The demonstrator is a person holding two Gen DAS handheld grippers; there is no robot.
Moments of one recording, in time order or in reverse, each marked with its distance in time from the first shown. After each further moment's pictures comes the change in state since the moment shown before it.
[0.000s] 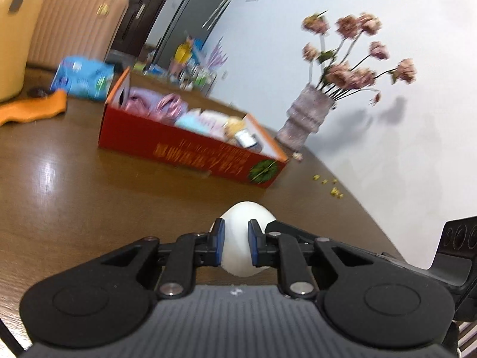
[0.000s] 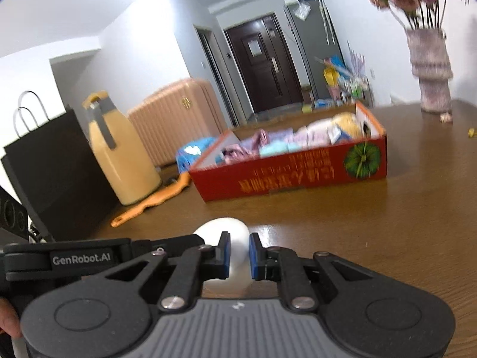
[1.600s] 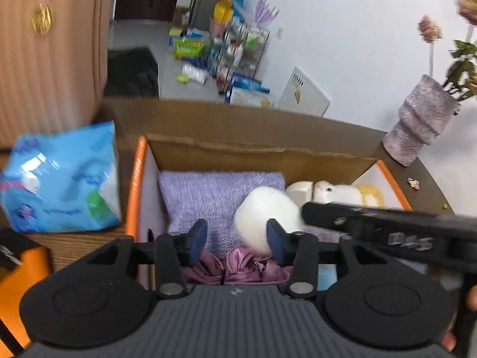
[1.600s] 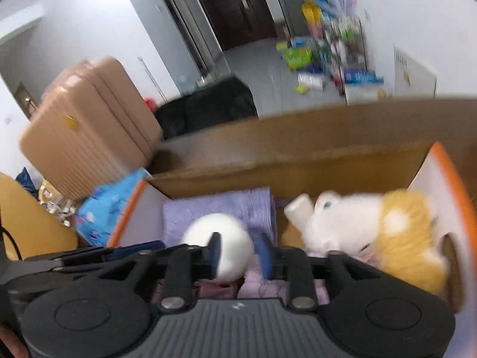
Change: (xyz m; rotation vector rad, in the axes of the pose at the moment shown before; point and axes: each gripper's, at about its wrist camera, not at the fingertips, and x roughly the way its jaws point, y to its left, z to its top) left arm 0.234 0.111 0.228 0.098 0.236 0.261; right arm 0.296 -0.072 0.211 0.062 0.281 -0.093
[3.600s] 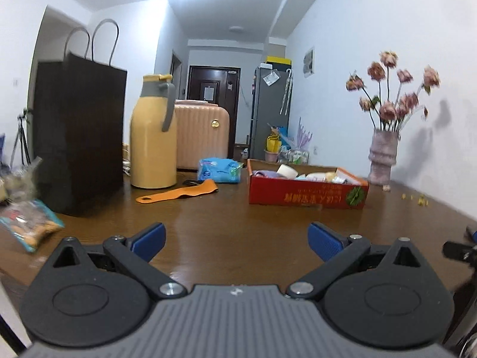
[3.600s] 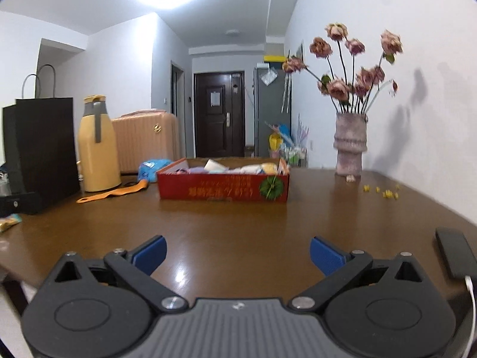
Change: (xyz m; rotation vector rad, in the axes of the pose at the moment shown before) left arm -0.373 -0.066 -0.438 0.061 -0.601 0.301; right arm -0.368 0.058 -0.452 -0.212 -0.472 -0.243
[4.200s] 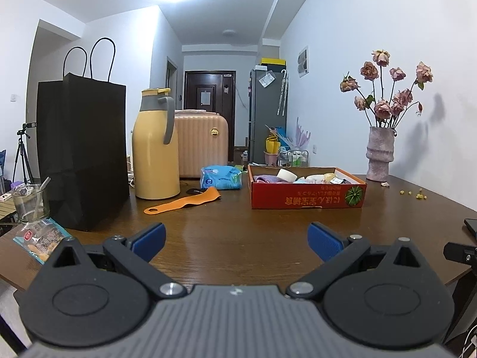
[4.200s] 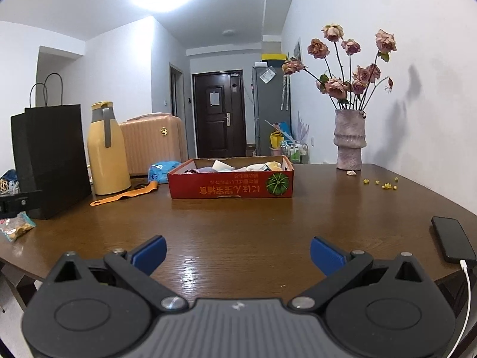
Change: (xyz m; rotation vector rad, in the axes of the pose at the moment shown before) left arm -0.014 0.000 0.014 0.033 -0.013 -0.009; right arm -0.018 0.012 0.002 0.018 -0.018 -0.002
